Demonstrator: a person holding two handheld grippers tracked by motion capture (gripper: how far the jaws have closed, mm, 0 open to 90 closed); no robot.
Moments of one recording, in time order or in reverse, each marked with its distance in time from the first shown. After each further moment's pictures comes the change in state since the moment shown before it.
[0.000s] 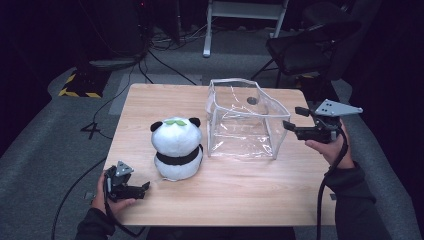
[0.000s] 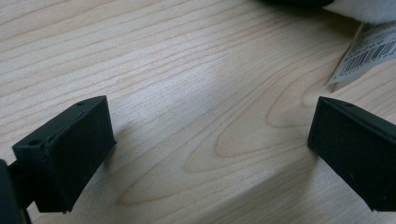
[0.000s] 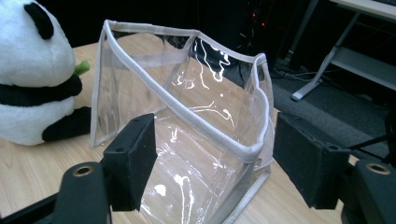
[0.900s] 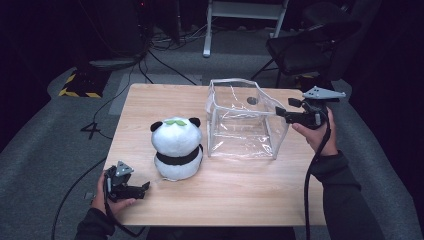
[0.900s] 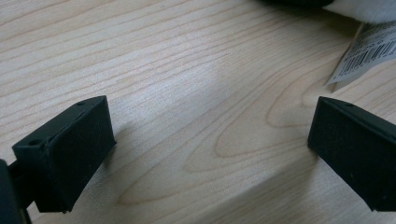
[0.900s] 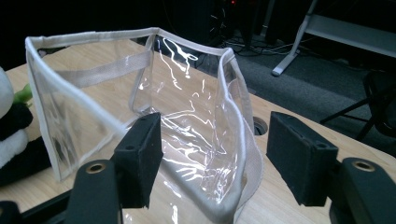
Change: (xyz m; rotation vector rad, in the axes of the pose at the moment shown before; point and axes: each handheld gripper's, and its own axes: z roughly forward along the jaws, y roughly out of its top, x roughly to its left) left arm 0.000 0.000 0.000 0.000 0.000 0.000; right arm -0.014 0.018 0.039 0.057 -0.116 0.149
